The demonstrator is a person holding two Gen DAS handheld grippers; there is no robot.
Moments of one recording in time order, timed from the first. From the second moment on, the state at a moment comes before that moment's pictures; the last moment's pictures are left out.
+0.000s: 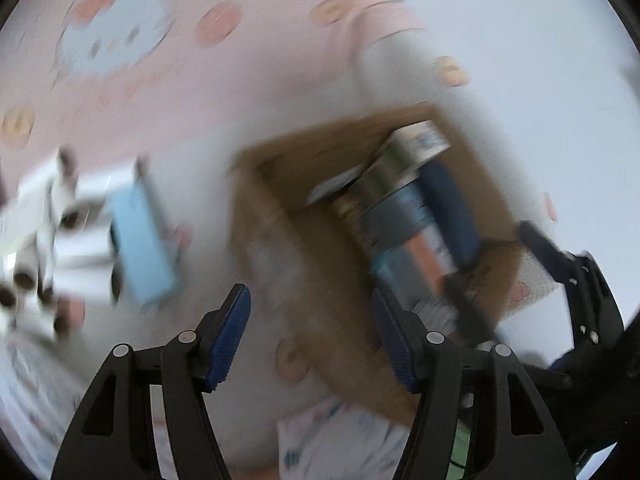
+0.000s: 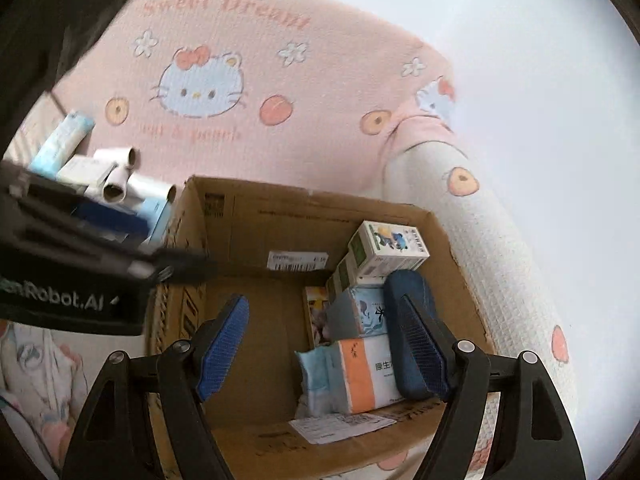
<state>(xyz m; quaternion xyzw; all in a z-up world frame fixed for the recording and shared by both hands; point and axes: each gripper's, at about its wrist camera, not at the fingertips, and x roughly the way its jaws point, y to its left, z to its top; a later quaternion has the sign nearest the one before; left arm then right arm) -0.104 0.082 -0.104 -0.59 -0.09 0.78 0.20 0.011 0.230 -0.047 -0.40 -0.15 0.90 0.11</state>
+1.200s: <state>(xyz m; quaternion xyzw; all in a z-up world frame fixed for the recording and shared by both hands) -0.112 -0.117 -0.207 -0.57 -0.26 0.77 0.11 -0.036 0.059 -0.164 -0.42 -0.06 0.91 -0.01</state>
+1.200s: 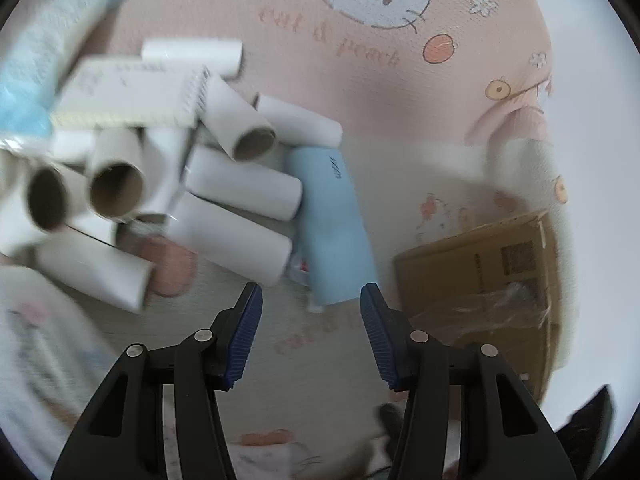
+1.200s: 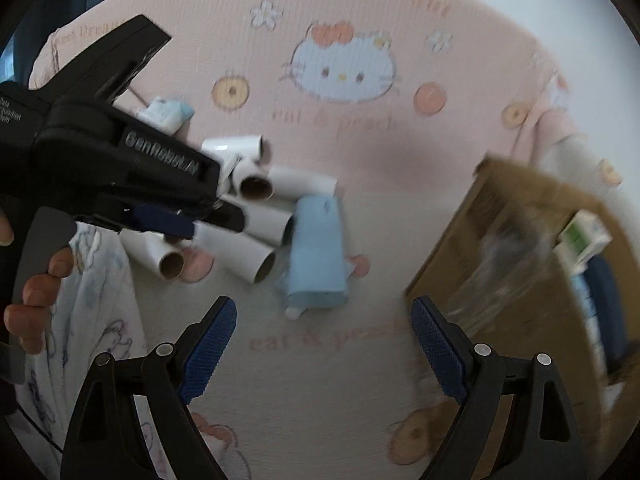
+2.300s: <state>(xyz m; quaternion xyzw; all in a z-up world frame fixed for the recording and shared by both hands) -0.139 -0.110 -0.301 -0.57 -0.44 0.68 0.15 -0.118 0.083 -0.247 -0.50 -0.02 0.86 -0.07</state>
